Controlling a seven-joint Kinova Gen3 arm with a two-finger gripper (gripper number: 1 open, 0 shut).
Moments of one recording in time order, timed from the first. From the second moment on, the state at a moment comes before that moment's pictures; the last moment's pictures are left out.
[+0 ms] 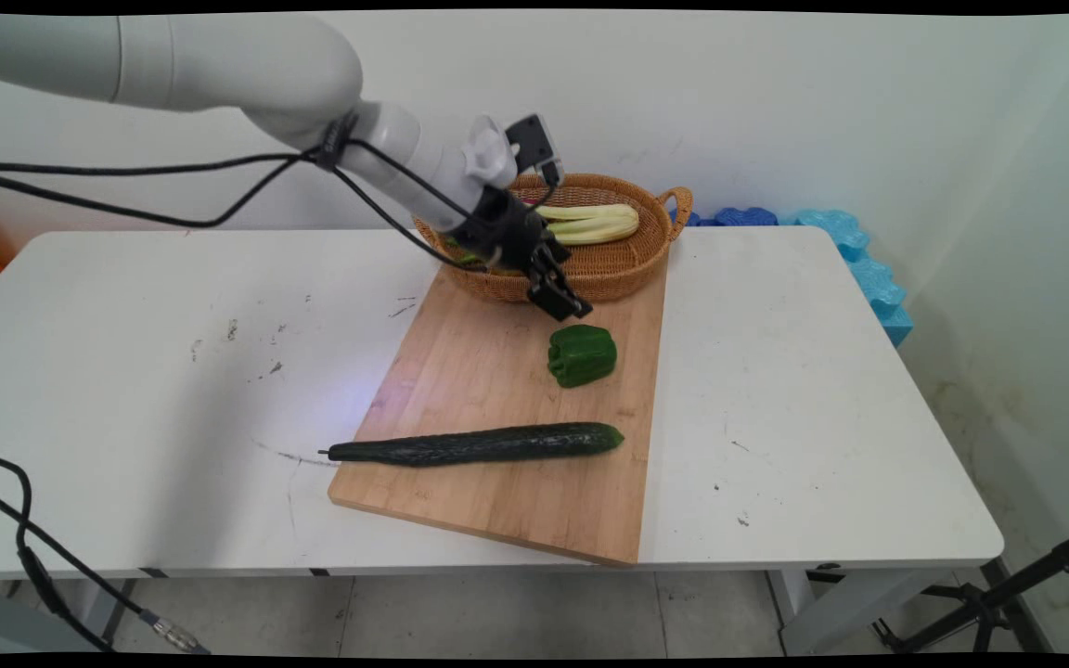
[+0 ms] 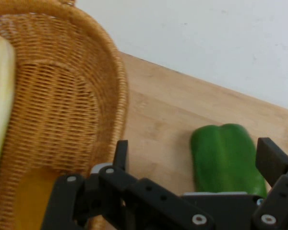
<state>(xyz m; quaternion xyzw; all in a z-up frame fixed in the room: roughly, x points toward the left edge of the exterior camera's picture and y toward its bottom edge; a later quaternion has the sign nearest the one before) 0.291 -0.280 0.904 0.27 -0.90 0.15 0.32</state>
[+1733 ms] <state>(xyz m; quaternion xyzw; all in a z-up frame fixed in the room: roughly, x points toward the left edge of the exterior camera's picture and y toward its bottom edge) 0.353 -0.381 0.860 0.38 -0.87 0.17 0.25</state>
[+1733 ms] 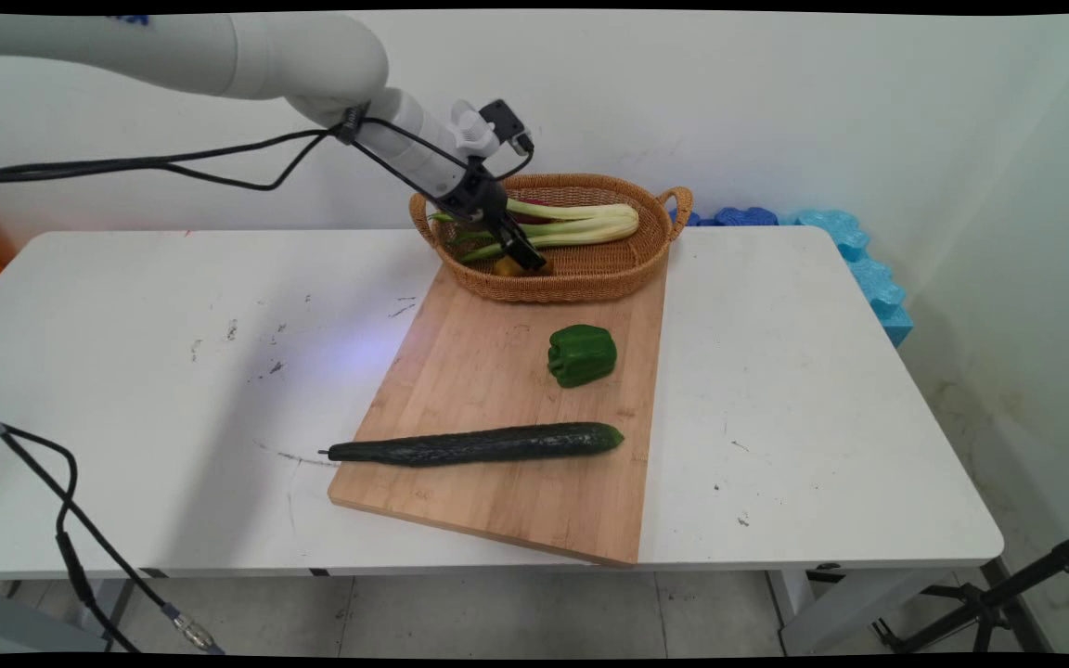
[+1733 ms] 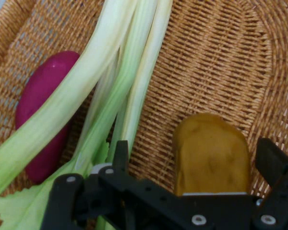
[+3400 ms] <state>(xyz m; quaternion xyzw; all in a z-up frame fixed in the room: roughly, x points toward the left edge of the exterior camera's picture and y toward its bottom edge) 0.332 -0.396 0.855 0.41 -0.86 0.15 0.26</state>
